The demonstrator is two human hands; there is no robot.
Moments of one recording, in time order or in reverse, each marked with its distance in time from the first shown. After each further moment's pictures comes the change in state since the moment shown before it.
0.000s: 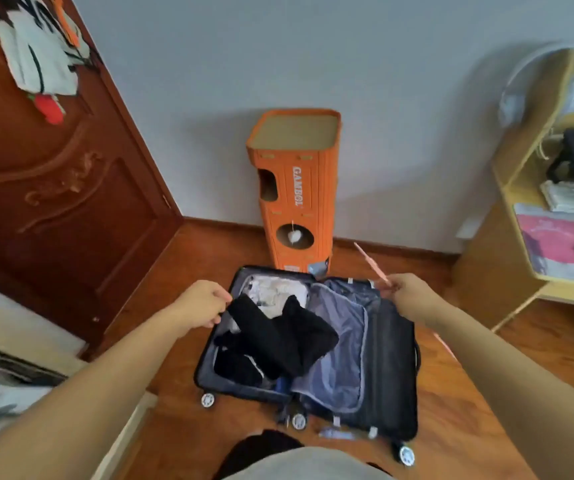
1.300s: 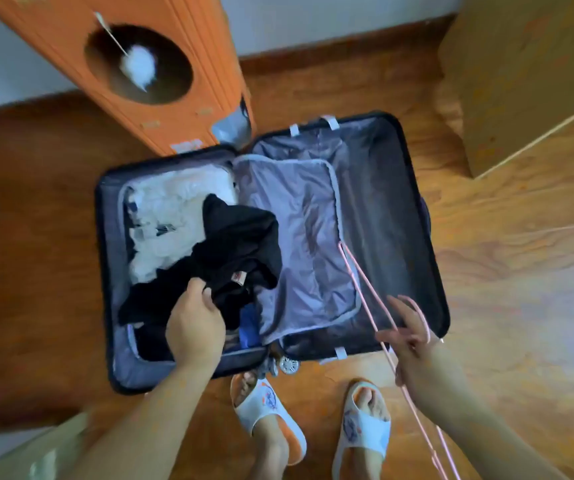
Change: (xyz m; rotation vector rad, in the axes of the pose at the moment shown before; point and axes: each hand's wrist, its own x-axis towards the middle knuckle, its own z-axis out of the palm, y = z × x) left_hand 0.358 -0.183 0.385 0.356 0.199 0.216; right_hand 0.119 0.288 0.309 0.407 0.135 0.570
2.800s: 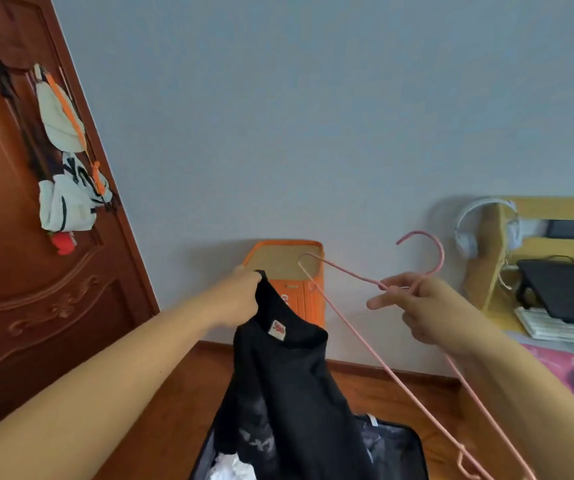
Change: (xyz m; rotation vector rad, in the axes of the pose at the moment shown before) left_hand -0.183 0.287 -0.675 0.173 0.038 0.298; right_hand -0.391 -0.453 -0.338 0.051 -0.125 -0.858
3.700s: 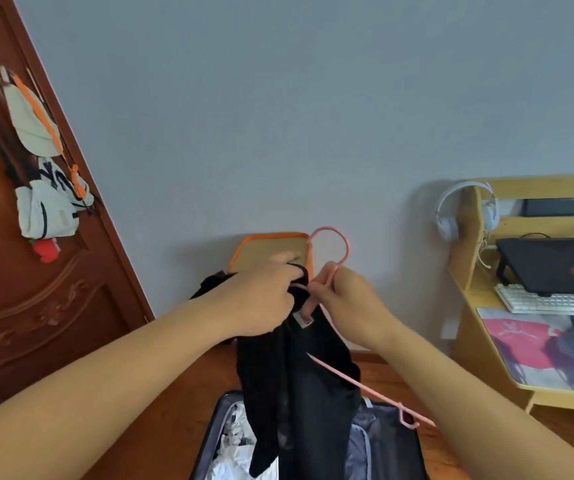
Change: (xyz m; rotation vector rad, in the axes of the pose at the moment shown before) left_hand -0.060 0.073 -0.013 -0.073 0.055 0.373; right_hand -0.006 -0.023 0.068 -0.143 0.039 -0.230
